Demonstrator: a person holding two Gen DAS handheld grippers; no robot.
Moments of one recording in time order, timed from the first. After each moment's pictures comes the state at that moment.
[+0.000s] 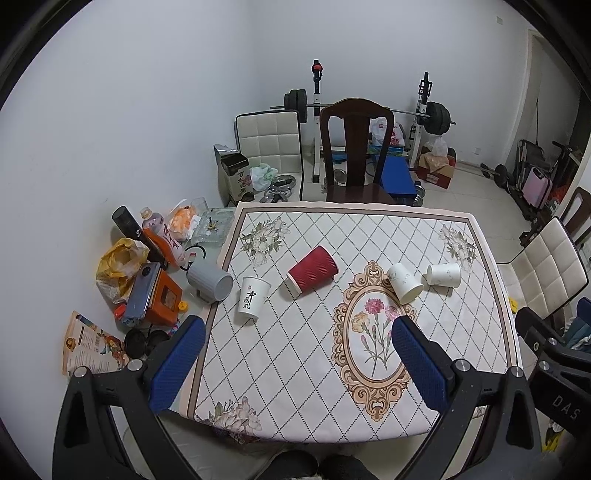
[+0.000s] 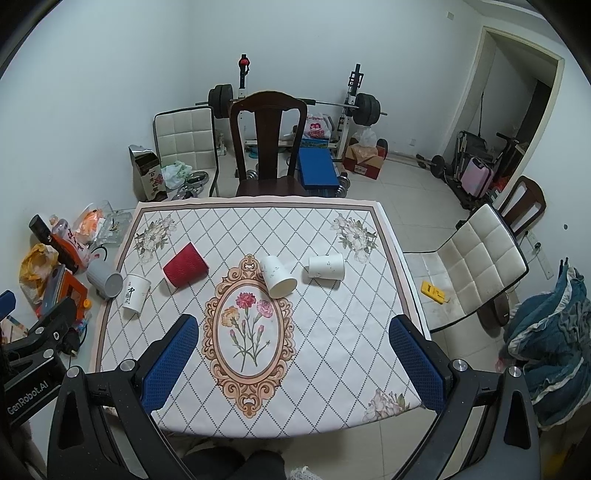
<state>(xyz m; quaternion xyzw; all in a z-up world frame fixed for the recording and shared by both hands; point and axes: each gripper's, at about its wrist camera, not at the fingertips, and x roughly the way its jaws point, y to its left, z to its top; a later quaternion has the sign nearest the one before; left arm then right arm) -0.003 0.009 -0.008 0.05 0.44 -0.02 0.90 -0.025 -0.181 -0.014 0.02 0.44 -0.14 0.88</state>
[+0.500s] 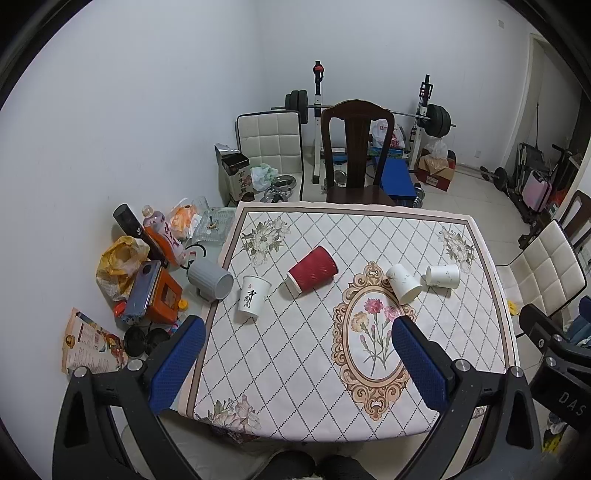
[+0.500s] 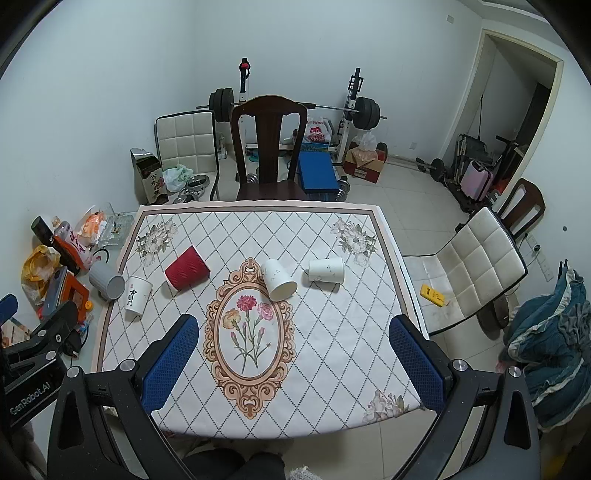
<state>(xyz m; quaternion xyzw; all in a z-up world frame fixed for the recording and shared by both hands) -0.006 0.012 -0.005 0.04 0.44 -0.02 0.90 -0.024 -0.178 -0.007 0.02 0.44 -0.14 0.89</state>
